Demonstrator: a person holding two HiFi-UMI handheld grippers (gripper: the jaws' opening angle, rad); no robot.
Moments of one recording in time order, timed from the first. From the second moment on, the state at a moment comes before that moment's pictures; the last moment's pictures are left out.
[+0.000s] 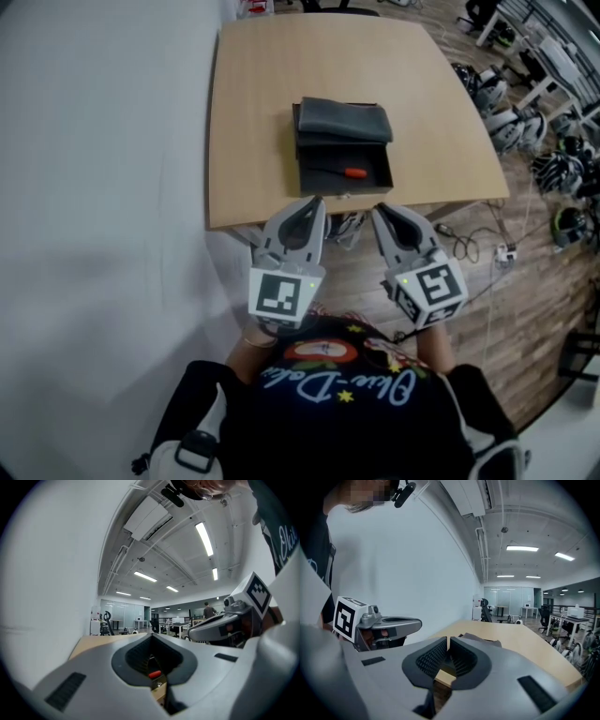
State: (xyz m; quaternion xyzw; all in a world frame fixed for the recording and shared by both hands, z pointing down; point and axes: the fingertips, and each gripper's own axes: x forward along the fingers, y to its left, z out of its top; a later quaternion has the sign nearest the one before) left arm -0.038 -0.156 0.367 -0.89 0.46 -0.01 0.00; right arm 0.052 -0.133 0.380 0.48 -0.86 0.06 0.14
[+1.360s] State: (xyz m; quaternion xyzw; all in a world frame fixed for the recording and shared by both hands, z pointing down) left arm -0.019 -0.252 0.436 -0.85 0.52 -0.08 -0.05; right arm 0.061 -0.272 0.536 0.28 -0.86 0.07 0.42
